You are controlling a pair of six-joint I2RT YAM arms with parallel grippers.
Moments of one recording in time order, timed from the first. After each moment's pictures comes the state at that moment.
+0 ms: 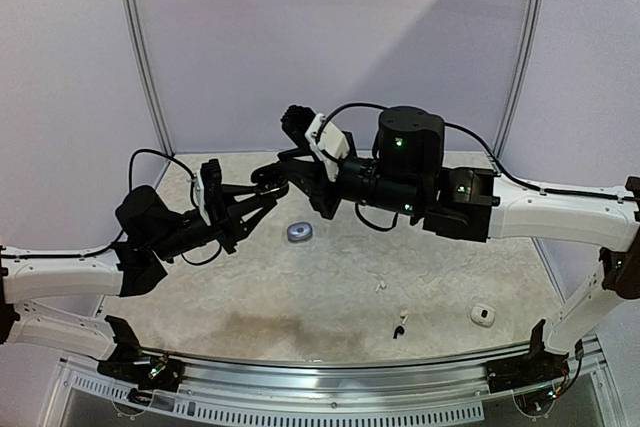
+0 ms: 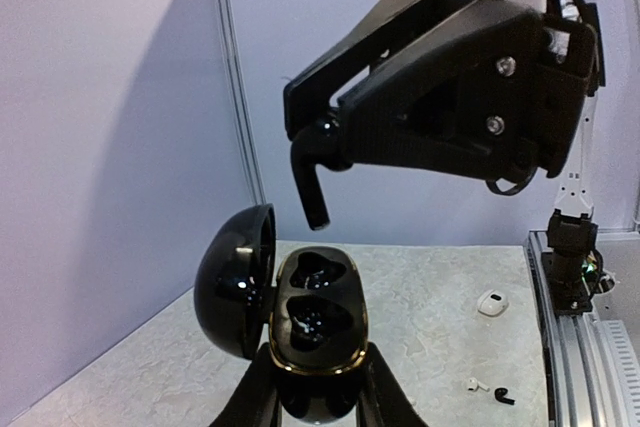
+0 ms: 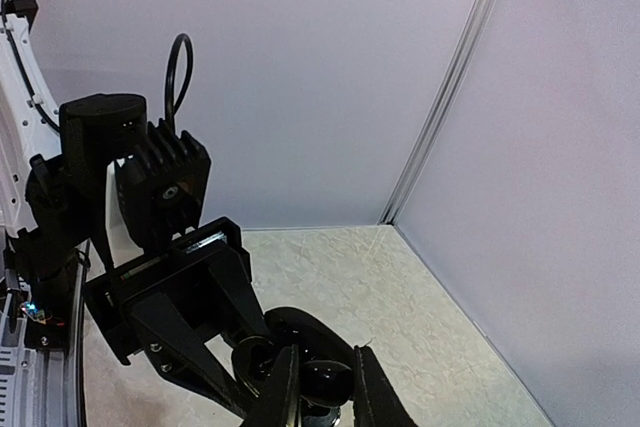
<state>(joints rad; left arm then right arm) -0.78 1.09 0.45 0.83 0.35 0.07 1.17 1.57 1.37 0.14 0.05 -0.27</state>
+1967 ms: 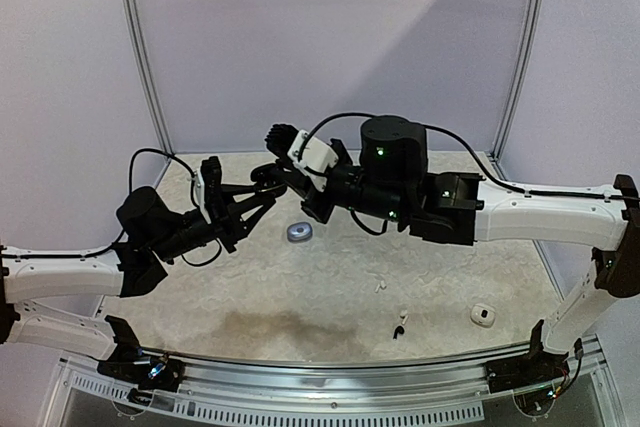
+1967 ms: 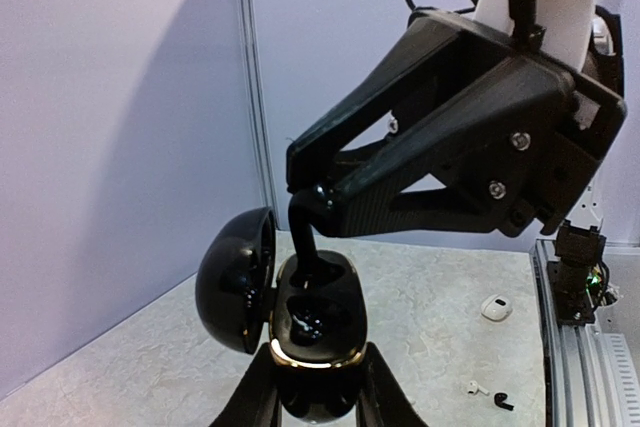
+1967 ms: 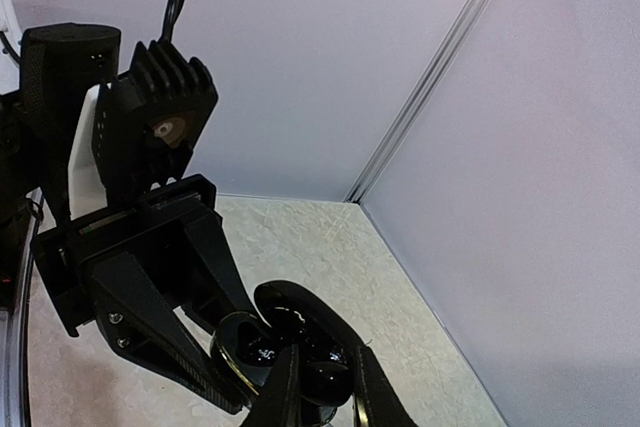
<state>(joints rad) -0.78 1.09 0.45 0.83 0.32 0.02 1.18 1.63 1.38 0.13 0.14 -0.41</state>
